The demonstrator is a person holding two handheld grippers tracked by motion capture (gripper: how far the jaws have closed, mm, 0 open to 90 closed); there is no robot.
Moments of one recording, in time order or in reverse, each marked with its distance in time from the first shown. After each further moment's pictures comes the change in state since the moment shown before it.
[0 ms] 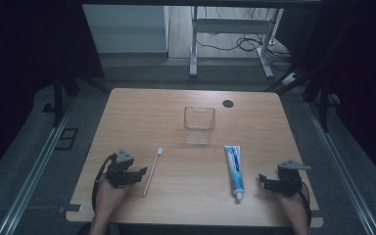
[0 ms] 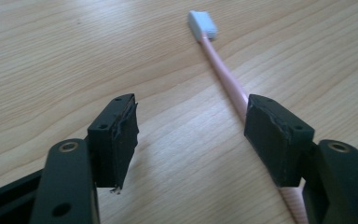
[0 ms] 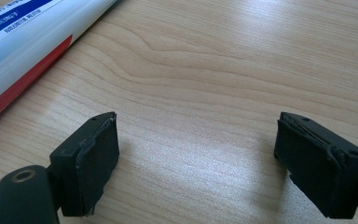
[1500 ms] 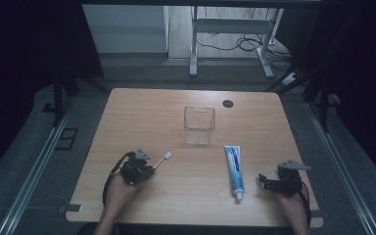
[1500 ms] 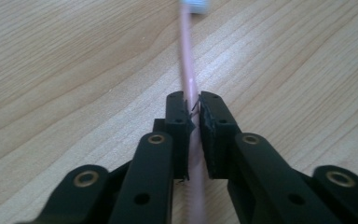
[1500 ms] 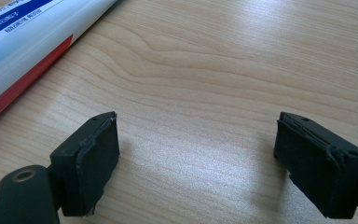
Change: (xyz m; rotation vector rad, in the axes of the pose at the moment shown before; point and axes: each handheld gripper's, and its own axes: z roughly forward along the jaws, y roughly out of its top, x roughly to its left) left arm -0.019 0.021 0.028 0.180 -0.095 0.102; right arm 0.000 0.000 0.000 0.001 -0.001 -0.002
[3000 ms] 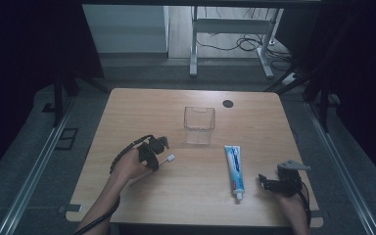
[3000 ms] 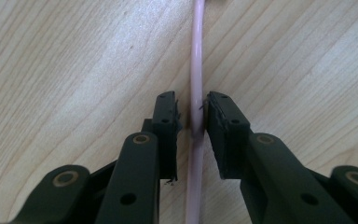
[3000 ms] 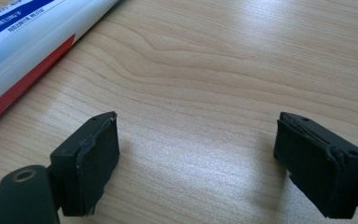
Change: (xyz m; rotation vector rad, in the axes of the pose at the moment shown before) left arm 0.003 0.084 0.029 0.541 -0.034 0.152; right arm 0.001 0.000 0.000 -0.002 0.002 -0.005
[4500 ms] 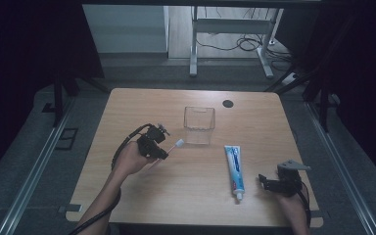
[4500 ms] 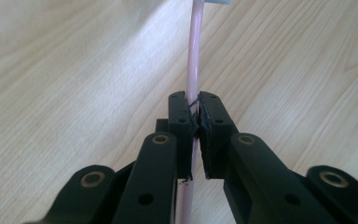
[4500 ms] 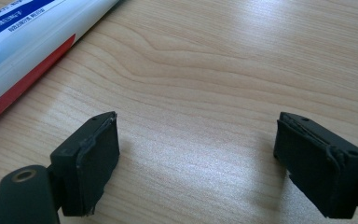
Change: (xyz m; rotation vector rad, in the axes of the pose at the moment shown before) left arm -0.003 0.000 -0.050 -0.346 -0.127 -0.002; right arm 0.000 0.000 0.000 0.001 0.001 -0.002
